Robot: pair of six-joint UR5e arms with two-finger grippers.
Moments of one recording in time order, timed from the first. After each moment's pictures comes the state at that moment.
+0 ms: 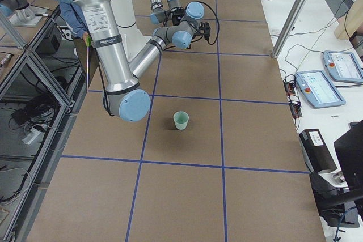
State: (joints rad) left arm -0.31 -2.24 -1.41 -2.97 -1.58 -0.26; right arm 0.76 -1.24 2.02 -1.37 2.36 1.10
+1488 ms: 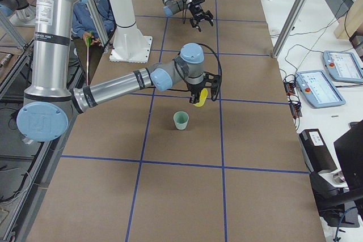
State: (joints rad) left arm -0.51 -2.11 -1.46 -2.91 -1.47 -0.27; right arm 1.20 -1.72 2.04 -1.36 2.28 0.86
